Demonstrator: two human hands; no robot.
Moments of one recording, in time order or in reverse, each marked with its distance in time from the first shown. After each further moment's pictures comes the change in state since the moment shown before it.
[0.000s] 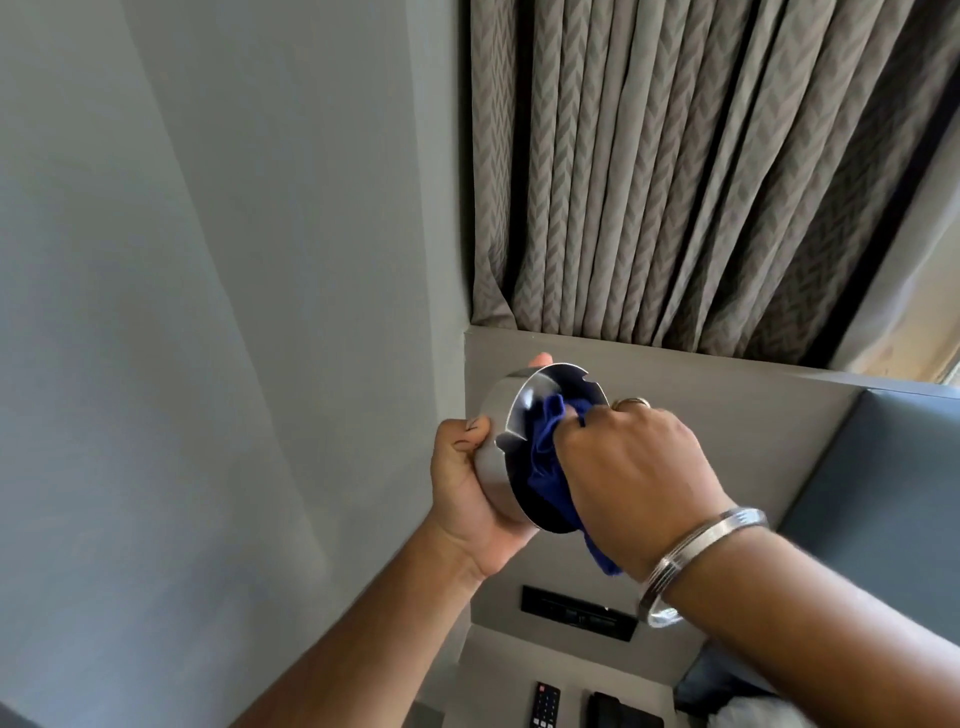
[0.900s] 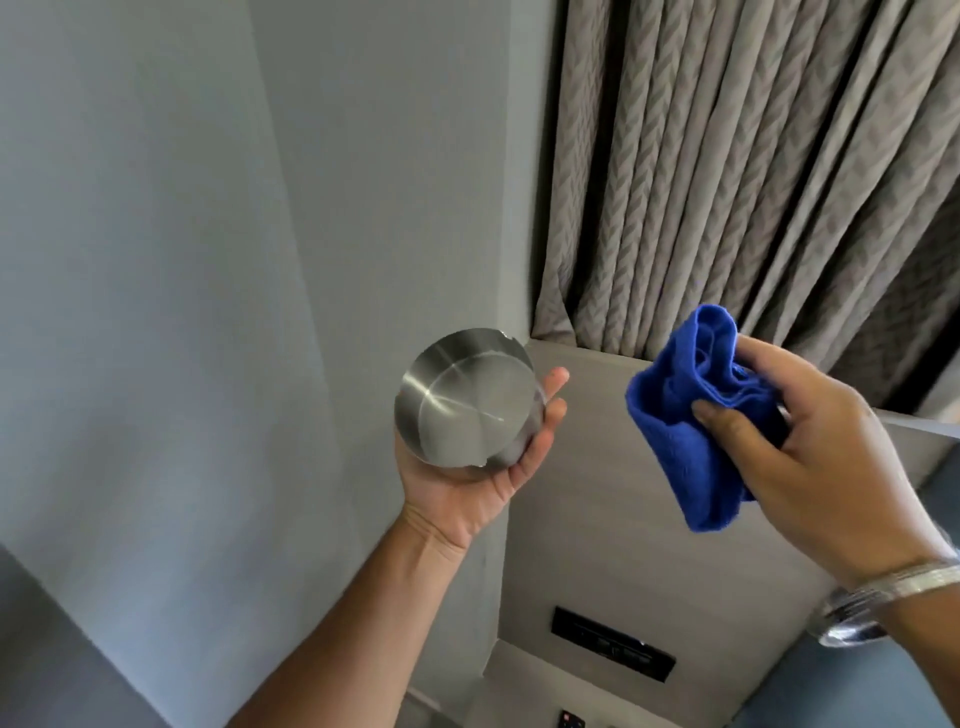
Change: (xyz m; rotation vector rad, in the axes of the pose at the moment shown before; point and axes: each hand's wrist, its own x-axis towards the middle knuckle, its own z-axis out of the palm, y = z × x) left_hand -0.015 0.057 -0.045 -0.472 -0.284 -0.073; right_hand -0.005 0.052 0.002 0.915 0.556 0.033
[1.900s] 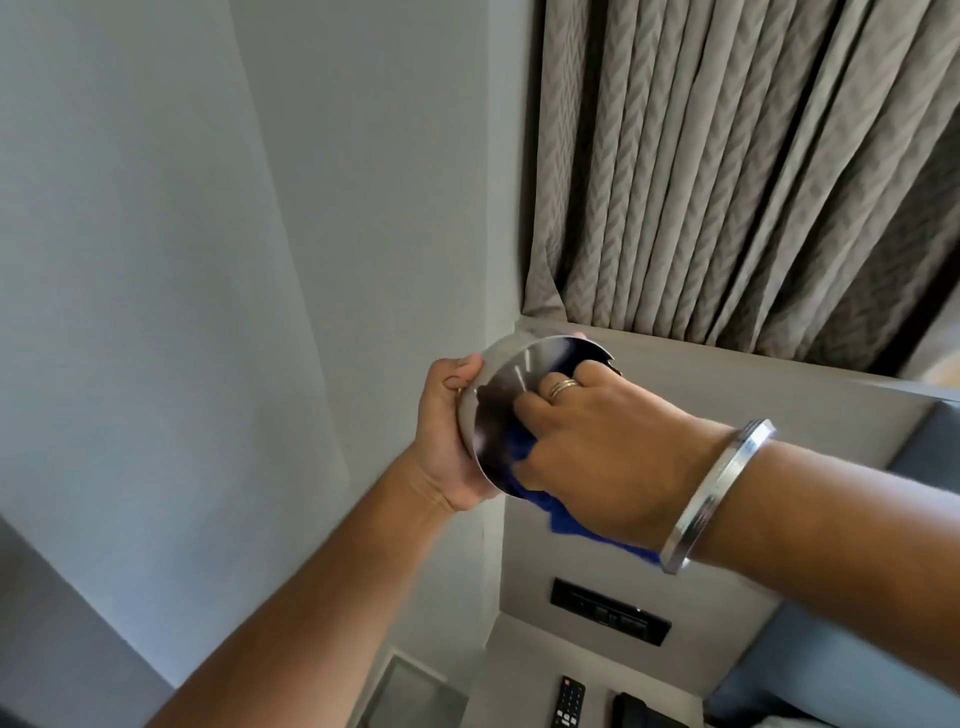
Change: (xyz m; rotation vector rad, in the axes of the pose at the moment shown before) left_hand 0.002 -0.006 0.036 0.543 0.229 0.008; right_hand 0.009 -0.077 0.047 -1.003 -0.784 -0.685
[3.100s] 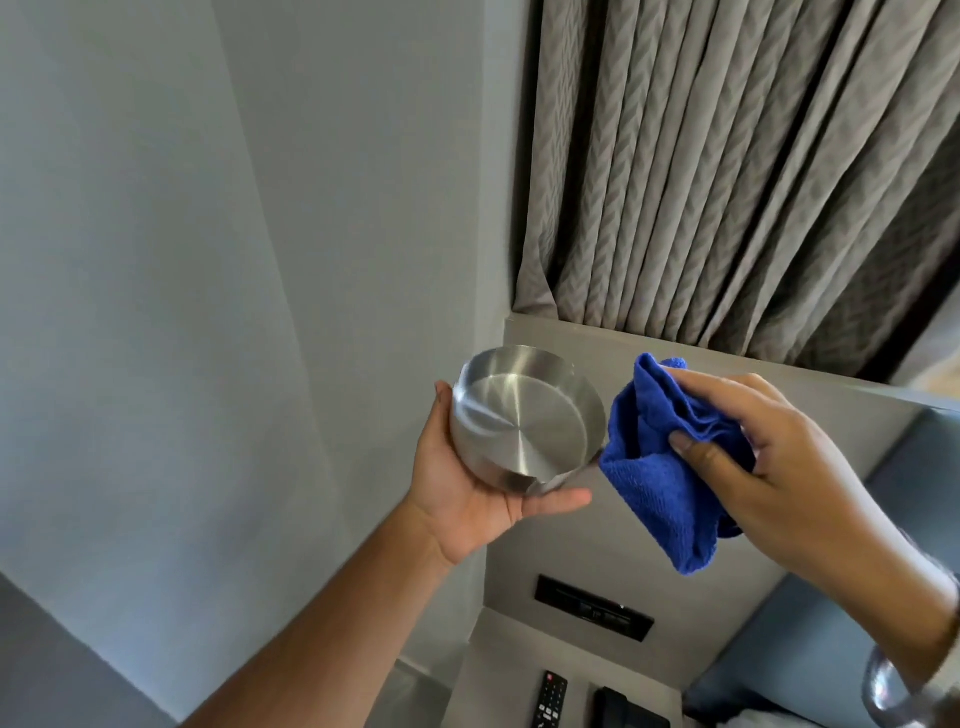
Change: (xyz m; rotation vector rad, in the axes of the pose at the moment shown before) left_hand -0.003 -0.040 -0.021 -0.452 0.015 -0.164; right_hand -0.069 0.035 0.096 1.044 0.561 0.634
